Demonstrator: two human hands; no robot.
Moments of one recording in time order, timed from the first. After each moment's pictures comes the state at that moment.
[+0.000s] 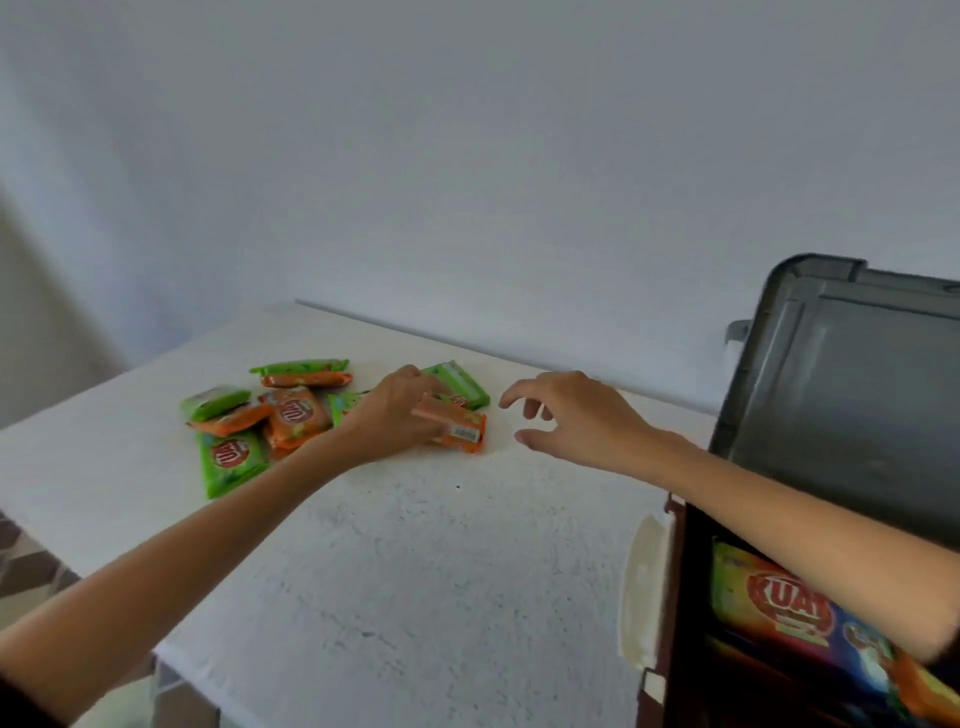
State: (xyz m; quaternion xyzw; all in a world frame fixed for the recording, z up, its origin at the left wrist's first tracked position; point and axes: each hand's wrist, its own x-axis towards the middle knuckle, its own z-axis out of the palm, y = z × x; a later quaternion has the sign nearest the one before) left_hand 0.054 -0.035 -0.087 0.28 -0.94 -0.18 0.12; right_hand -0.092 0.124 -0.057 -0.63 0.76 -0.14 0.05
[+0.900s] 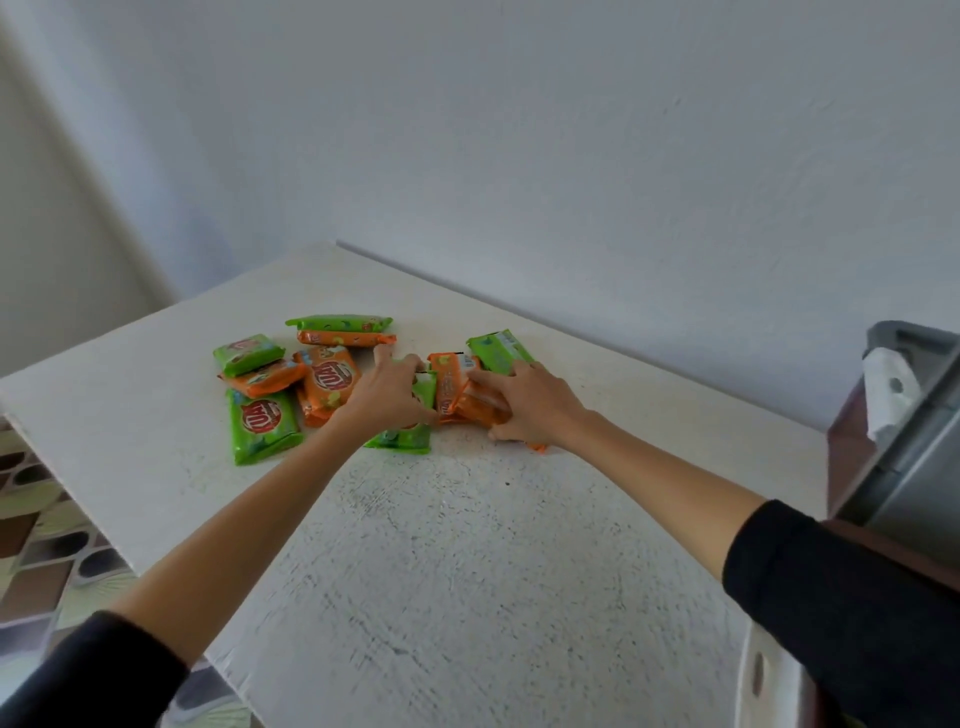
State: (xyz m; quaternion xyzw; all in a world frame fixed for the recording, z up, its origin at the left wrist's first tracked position) left_hand 0.057 -0.121 -0.142 0.46 -0.87 -0.15 0.00; right_hand -0.100 -0.023 -0.147 -0.66 0.75 0.00 0.06
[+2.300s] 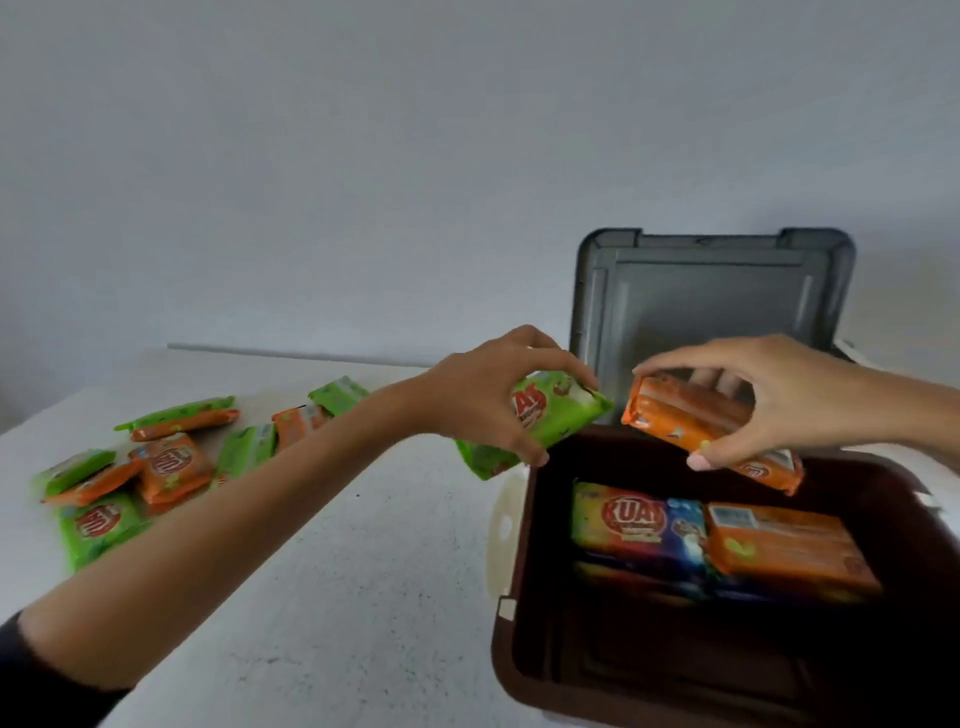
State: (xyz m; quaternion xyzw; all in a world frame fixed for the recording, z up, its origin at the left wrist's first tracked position) left_hand -0.029 0.125 -0.003 -0.05 -0.97 -0.22 0.00; right_hand -0.160 0.344 0.006 -0.50 0.85 -0.11 0.11
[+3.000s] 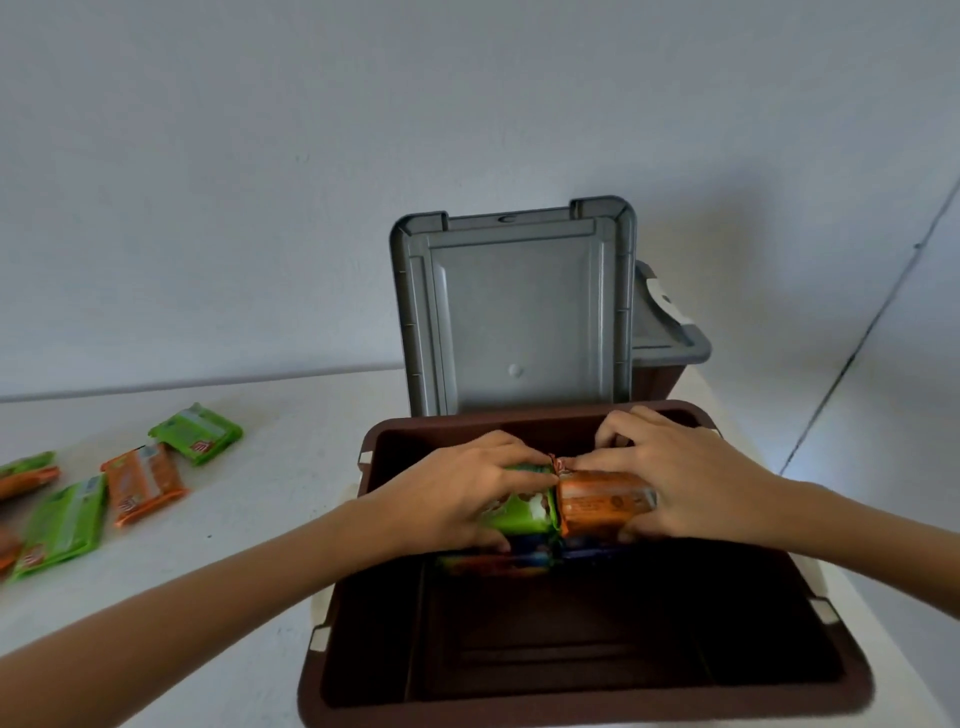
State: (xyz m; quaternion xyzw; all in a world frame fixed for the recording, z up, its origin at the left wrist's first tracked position) left_hand -0.079 0.212 -0.087 -0.27 -0.96 -0.02 -0.02; right_hand -0.158 0.431 -0.076 -0.51 0.86 0.00 0.04
